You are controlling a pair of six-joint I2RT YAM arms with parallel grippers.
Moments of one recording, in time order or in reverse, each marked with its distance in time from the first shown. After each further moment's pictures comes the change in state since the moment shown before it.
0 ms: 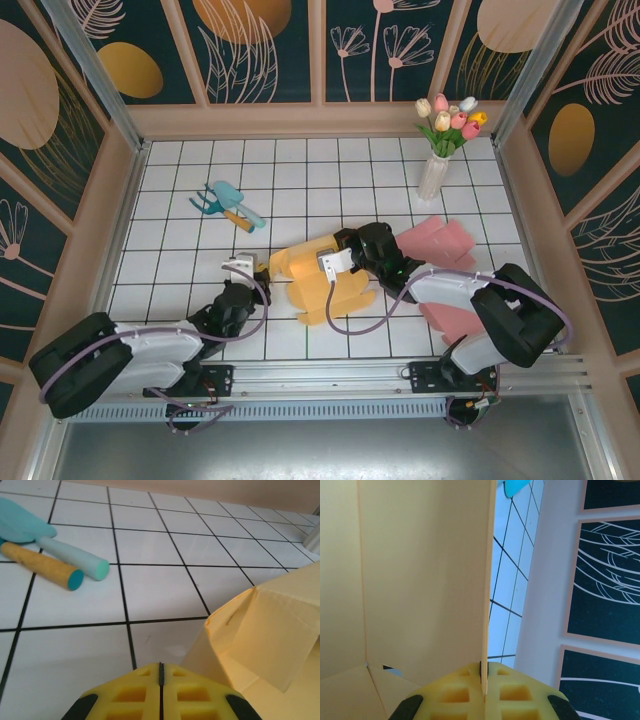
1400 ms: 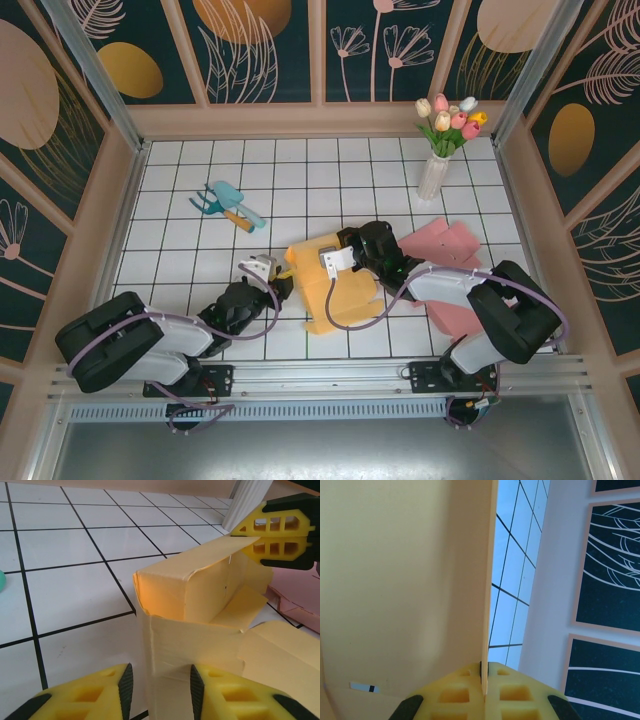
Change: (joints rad) left arm 0.001 0.179 0.000 0.265 0.269 0.094; right arm -0.016 0.024 0.006 -0.011 0.027 0.009
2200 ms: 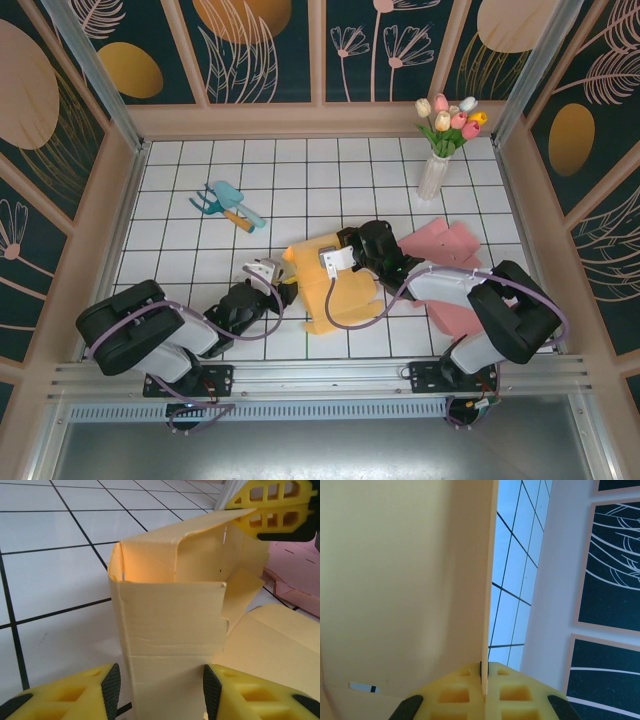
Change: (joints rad) left arm 0.000 0.135 -0.013 0.124 0.053 0.000; right arm 0.000 0.000 0.009 -0.019 0.000 0.003
